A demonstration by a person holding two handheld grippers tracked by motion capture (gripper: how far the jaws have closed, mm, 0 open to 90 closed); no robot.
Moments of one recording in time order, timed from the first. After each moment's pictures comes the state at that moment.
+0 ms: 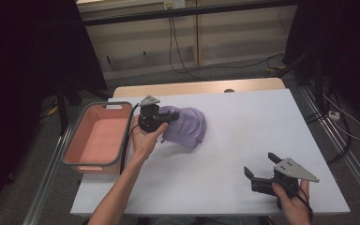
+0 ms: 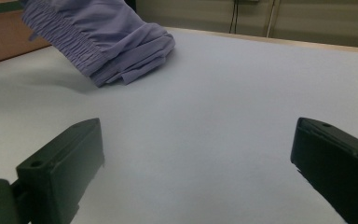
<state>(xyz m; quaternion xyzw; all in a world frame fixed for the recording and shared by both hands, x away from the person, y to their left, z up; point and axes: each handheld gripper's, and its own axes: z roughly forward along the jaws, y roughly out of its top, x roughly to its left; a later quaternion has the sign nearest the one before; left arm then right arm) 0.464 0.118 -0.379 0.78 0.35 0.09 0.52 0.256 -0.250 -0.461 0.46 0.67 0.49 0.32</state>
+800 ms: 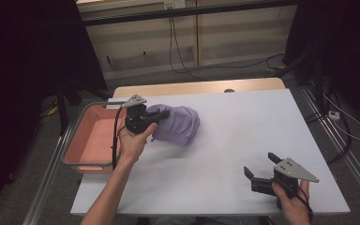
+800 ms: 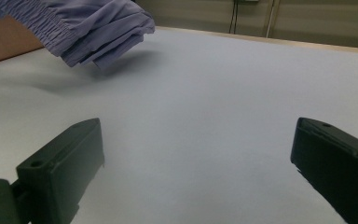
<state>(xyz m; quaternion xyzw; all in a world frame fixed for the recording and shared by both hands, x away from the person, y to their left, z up) 0.443 0.145 -0.354 0.76 0.34 0.11 0.54 0.256 -0.250 -0.461 0.46 0.67 0.49 0.32</state>
